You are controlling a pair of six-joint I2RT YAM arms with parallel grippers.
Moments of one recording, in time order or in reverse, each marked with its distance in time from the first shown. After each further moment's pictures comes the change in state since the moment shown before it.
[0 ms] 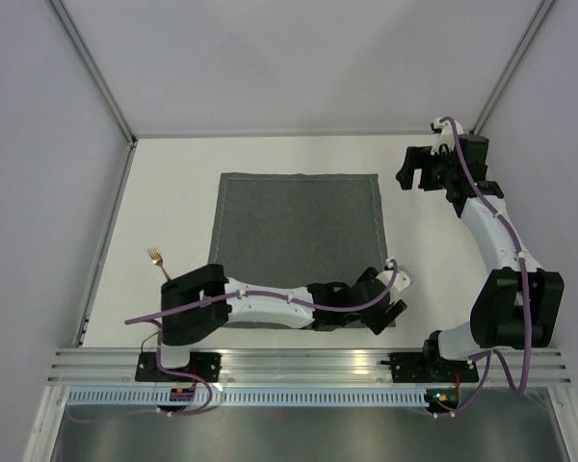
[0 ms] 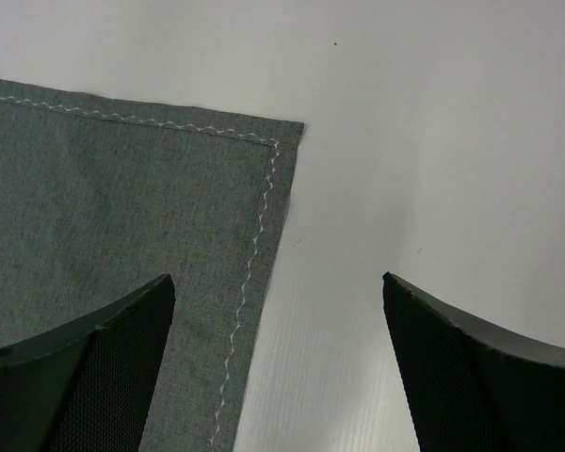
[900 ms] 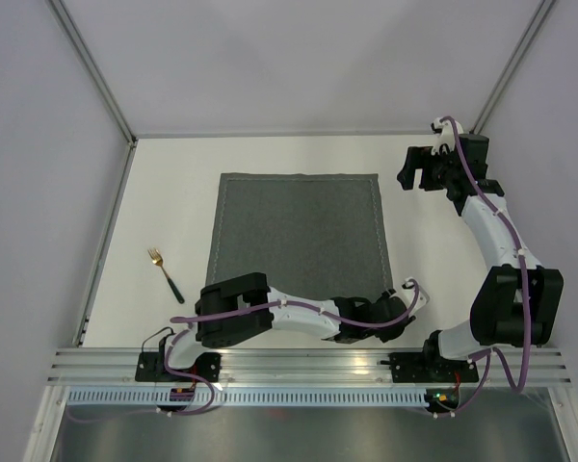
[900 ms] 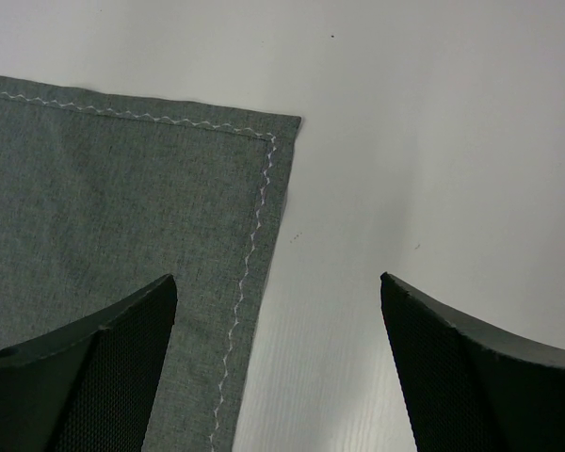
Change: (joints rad) left arm -0.060 0.253 0.145 0.050 -0.006 0.004; right arm -0.008 0.013 0.012 -0.016 -0.003 -0.004
